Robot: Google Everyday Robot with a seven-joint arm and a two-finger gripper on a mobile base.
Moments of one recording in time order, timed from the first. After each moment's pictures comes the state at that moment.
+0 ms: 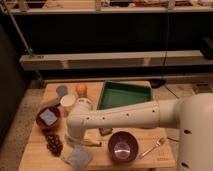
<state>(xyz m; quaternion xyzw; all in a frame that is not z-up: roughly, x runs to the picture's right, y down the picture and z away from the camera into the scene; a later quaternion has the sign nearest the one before) -0.171 0.269 0.710 0.06 -0.41 -0.88 0.24</state>
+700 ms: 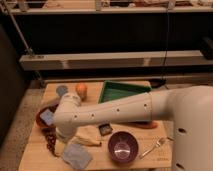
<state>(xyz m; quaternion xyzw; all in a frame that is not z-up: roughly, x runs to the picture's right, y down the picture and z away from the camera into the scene) -0.202 0.215 0.679 0.03 -0.35 -0.91 0.23</state>
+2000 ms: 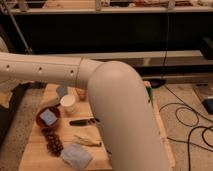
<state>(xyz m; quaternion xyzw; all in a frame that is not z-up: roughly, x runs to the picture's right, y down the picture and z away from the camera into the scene) -0.372 0.000 0.617 0.00 -0.24 -0.93 0.28</state>
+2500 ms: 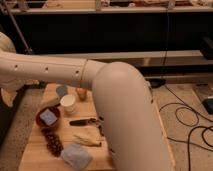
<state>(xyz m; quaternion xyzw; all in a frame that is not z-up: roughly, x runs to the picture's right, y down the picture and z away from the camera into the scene) -0.356 0.003 0.643 -0.01 -0.26 -0.90 0.36</state>
